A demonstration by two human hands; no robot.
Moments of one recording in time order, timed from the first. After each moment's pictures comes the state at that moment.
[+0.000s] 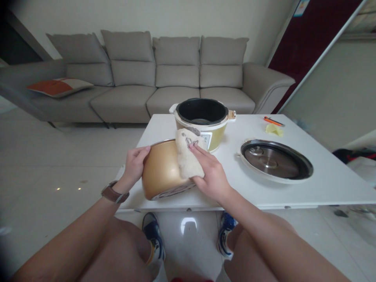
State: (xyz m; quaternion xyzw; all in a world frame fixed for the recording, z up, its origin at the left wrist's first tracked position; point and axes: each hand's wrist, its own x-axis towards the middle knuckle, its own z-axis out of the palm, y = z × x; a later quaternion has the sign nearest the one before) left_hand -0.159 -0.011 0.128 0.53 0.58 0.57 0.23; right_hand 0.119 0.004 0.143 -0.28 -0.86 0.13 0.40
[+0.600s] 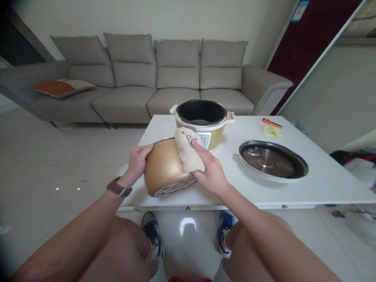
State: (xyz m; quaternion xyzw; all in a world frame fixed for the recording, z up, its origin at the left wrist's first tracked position) left_hand -0.156 -0.007 0.129 0.51 0.58 0.58 0.25; right_hand 0.121 0.012 0.137 -0.30 -0.84 0.18 0.42
